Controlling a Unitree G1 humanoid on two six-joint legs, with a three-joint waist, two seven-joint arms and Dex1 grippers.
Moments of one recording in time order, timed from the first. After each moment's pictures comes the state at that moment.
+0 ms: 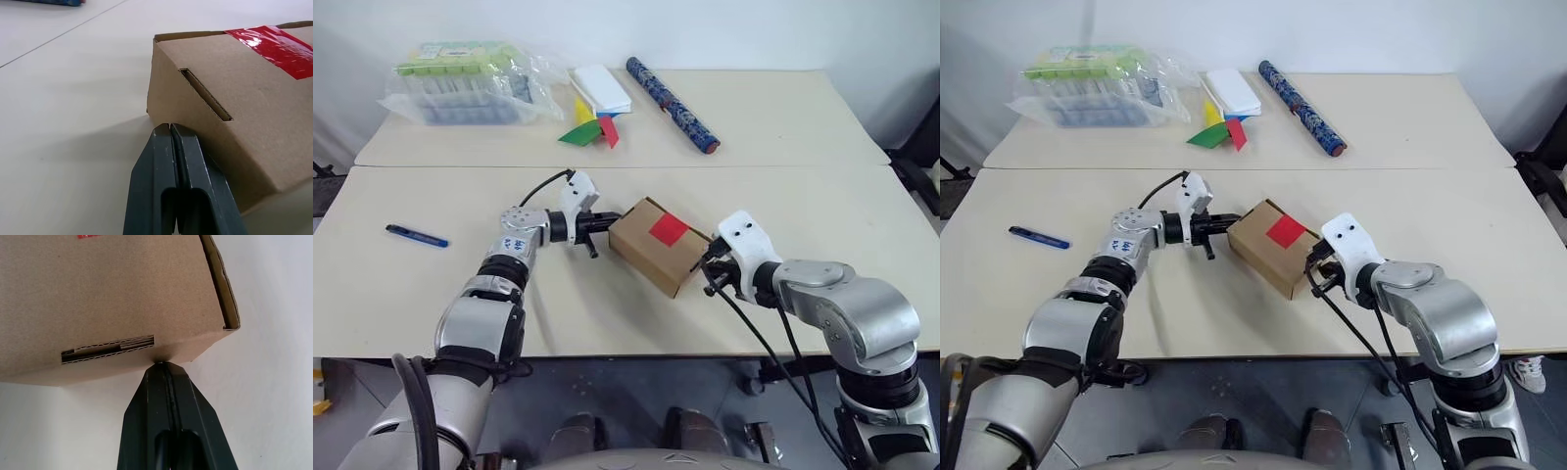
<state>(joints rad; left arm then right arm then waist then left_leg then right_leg) -1.10 0.29 0.00 1.22 -0.05 -0.16 -1.06 -0.55 -0.56 0.07 -0.62 0.34 1.55 0.43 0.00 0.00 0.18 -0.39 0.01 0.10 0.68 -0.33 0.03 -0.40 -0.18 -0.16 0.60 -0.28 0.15</state>
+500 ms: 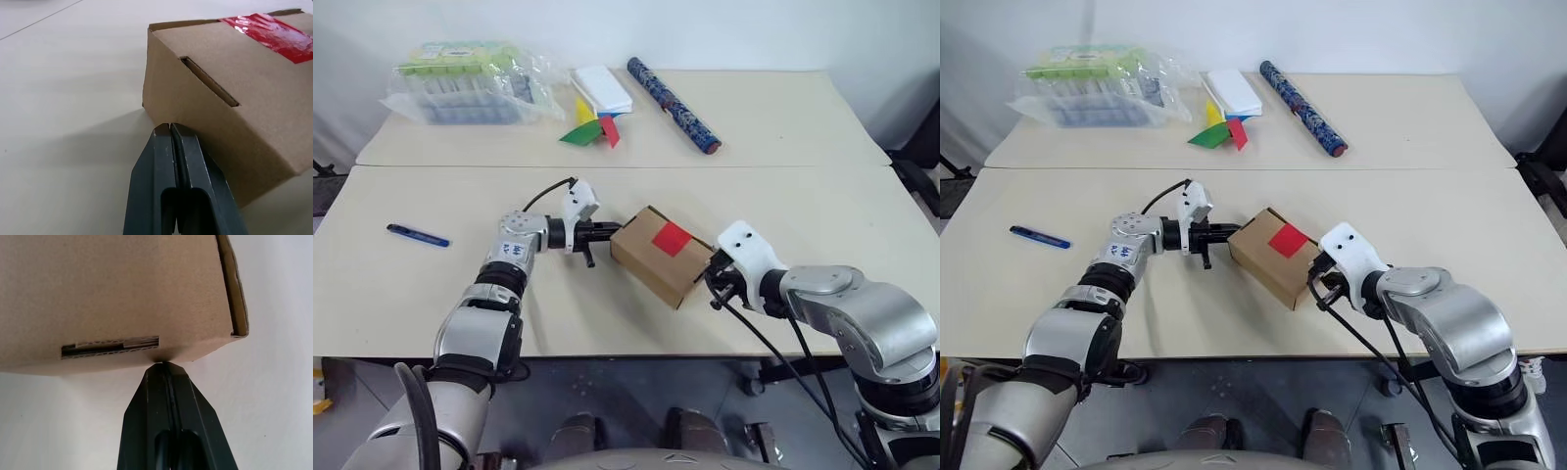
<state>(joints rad) -1.05 0.30 -0.02 1.14 -0.03 -0.13 -1.11 -0.50 -0.71 0.12 -0.66 0.39 1.47 0.48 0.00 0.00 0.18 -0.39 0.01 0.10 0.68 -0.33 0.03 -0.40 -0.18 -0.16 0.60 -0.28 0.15</state>
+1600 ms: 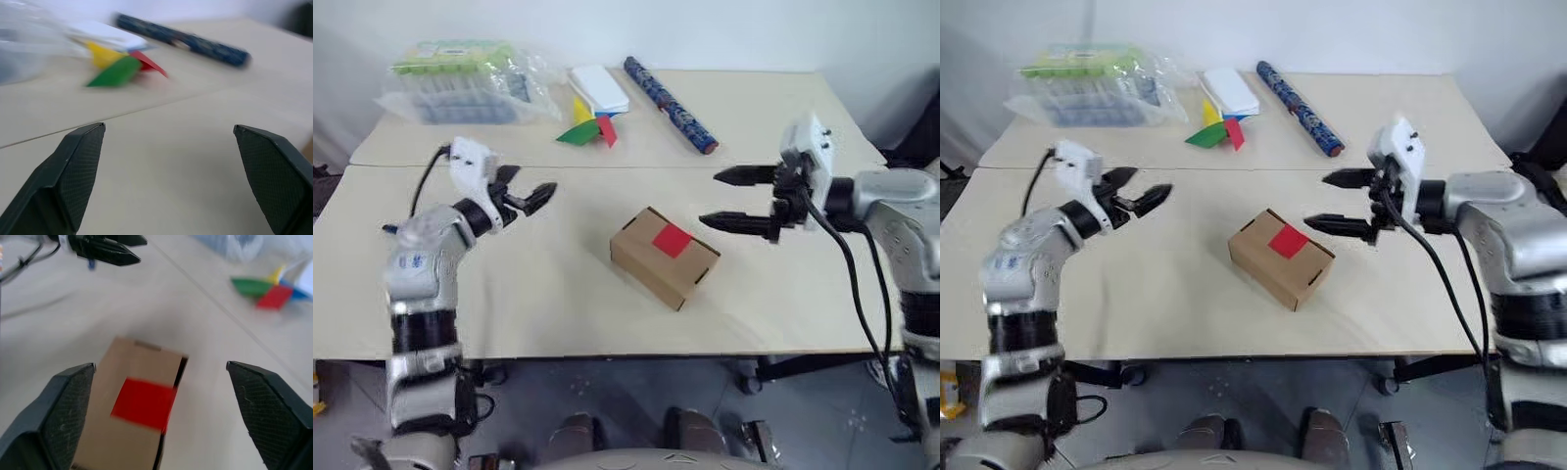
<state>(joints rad) -0.60 0.36 0.34 -0.06 -0.22 0.67 -0.41 -0.83 -0.77 0.04 0.07 0.48 0.61 1.16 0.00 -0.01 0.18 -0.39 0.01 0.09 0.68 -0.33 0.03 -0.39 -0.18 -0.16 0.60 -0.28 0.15</state>
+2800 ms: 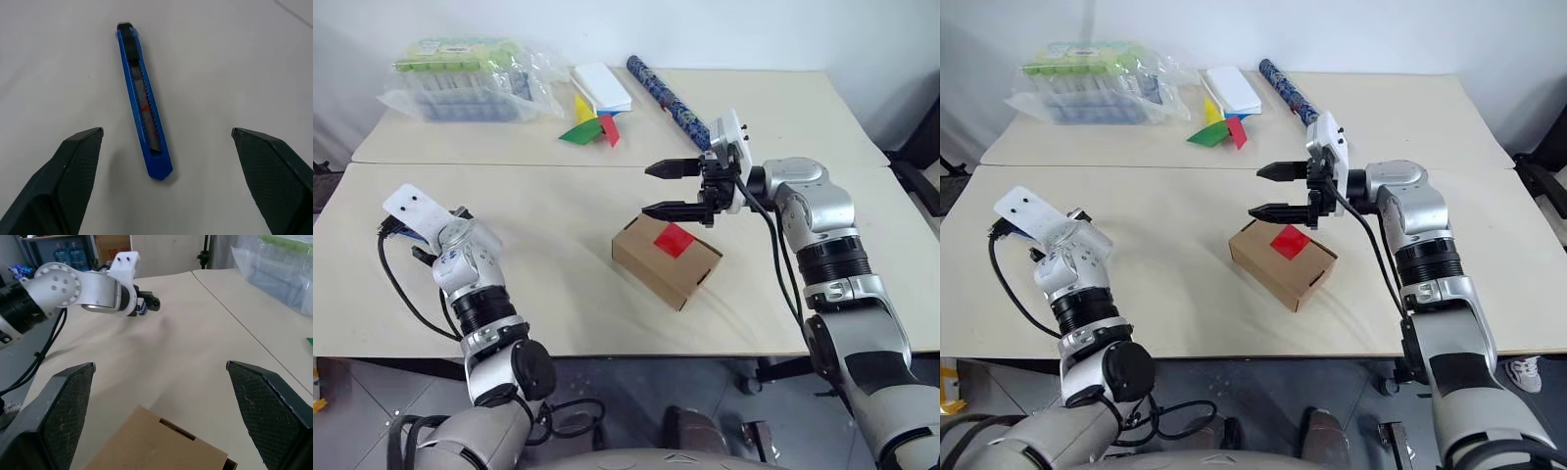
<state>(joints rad) -0.89 0.07 0.74 0.29 -0.06 0.63 0.83 -1.06 -0.46 0.09 0.53 0.38 0.35 1.36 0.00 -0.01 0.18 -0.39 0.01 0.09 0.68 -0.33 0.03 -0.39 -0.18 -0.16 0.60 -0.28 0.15</state>
